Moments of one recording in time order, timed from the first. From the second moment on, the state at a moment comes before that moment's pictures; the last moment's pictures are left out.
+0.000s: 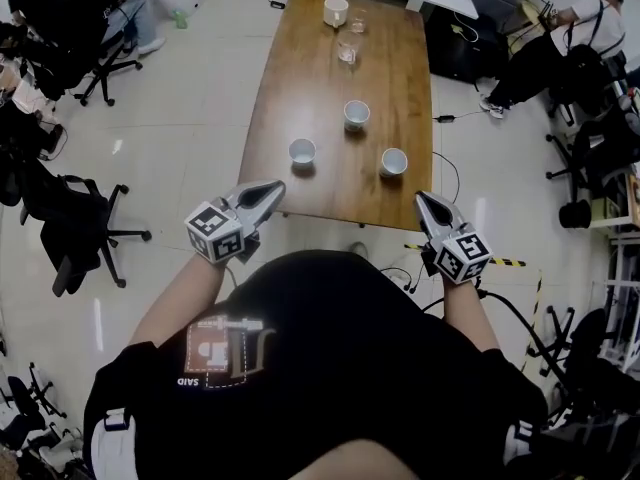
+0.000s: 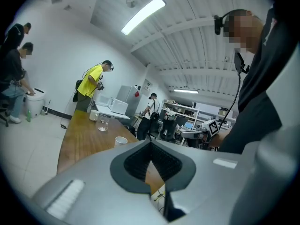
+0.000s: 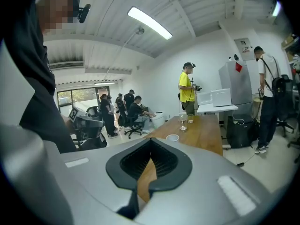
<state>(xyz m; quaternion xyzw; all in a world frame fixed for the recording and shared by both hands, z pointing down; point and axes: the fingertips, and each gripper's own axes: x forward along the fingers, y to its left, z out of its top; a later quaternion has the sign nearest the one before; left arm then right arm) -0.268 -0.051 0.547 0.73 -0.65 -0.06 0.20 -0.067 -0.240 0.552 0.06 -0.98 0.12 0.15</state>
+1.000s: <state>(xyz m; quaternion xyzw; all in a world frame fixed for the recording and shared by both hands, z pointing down) -0.338 -0.136 0.591 0.72 -0.67 0.00 0.21 -0.130 -0.341 0.579 0.05 -0.97 0.14 0.17</state>
